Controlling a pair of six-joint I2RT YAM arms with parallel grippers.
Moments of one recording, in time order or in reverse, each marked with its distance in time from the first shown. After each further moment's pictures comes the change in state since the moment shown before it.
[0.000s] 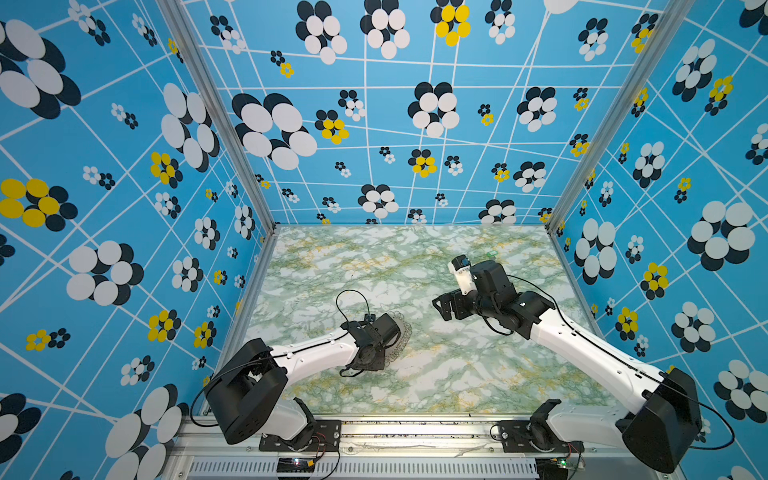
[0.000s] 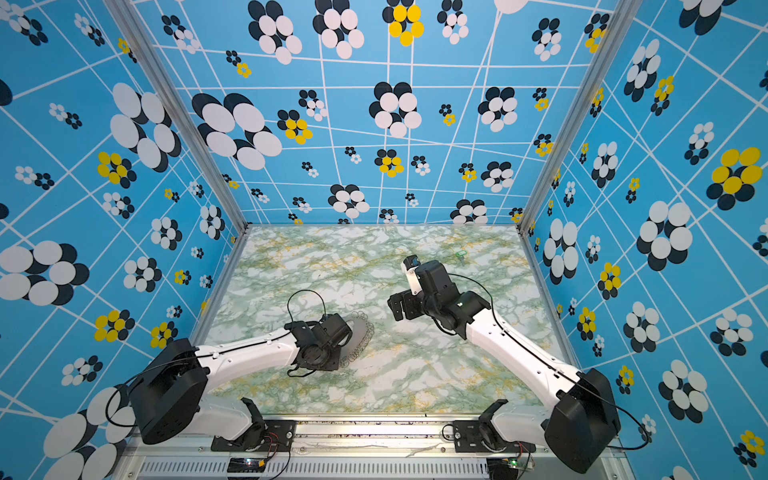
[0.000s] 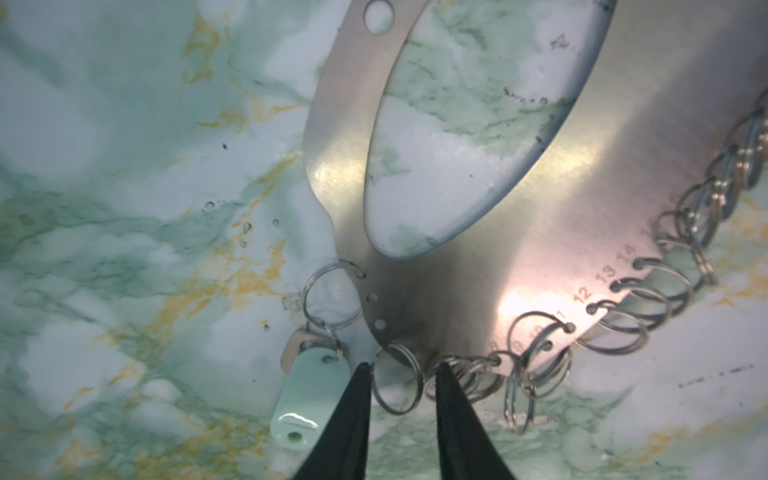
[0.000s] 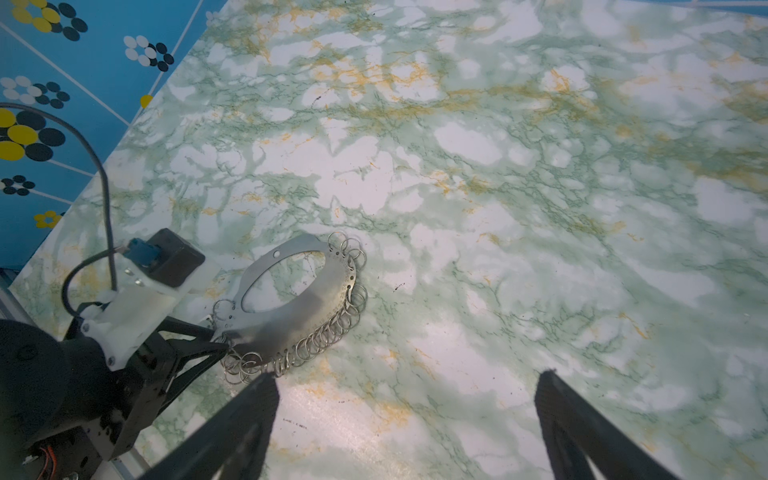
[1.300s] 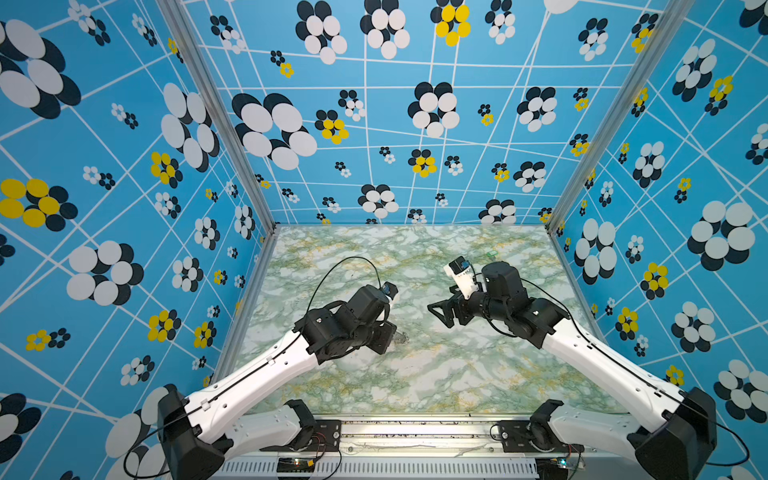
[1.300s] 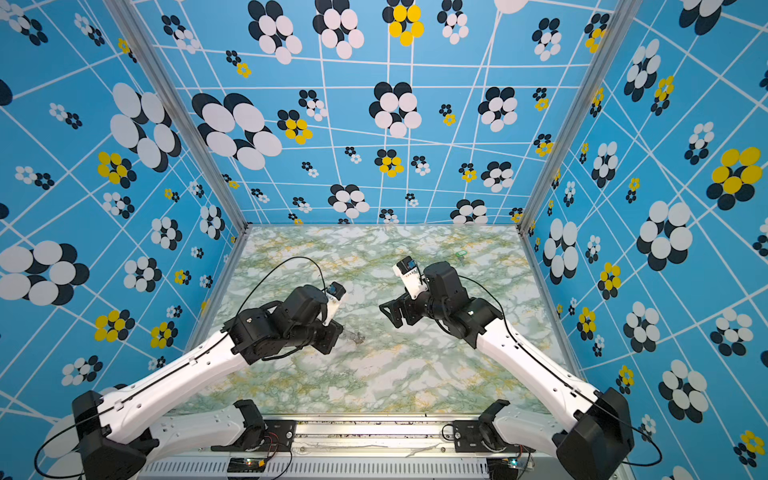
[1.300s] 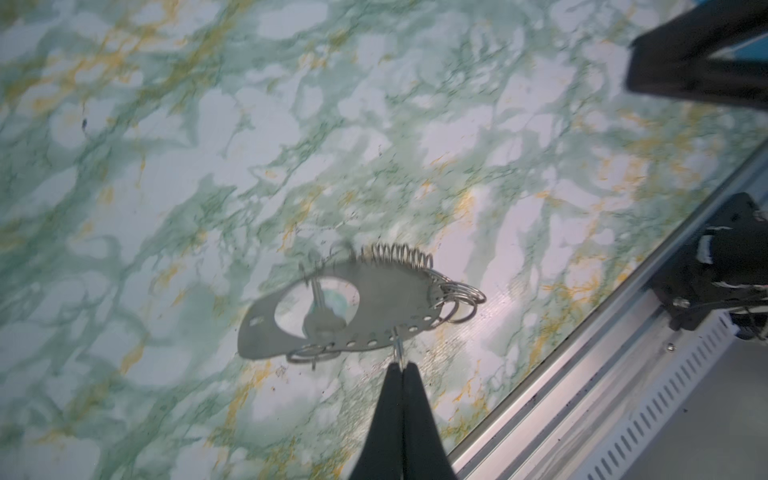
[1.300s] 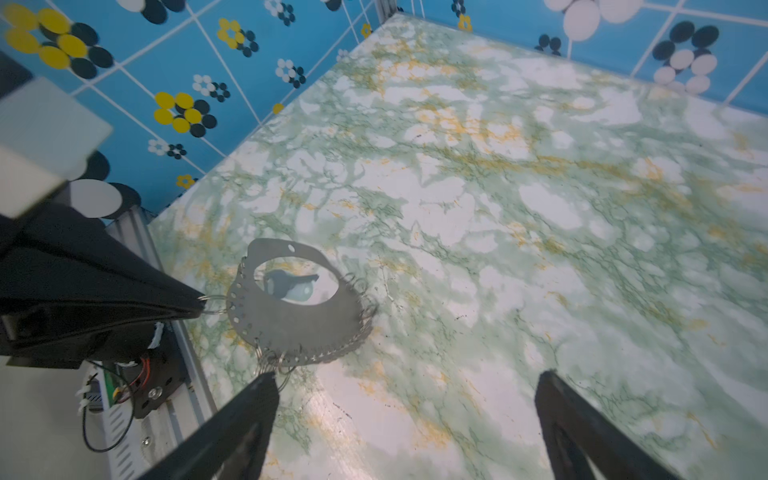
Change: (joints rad) left arm -0.014 -0.343 0.344 -0.131 0.189 0.526; right arm 0.000 -0.135 -0.045 0.095 -0.252 -0.172
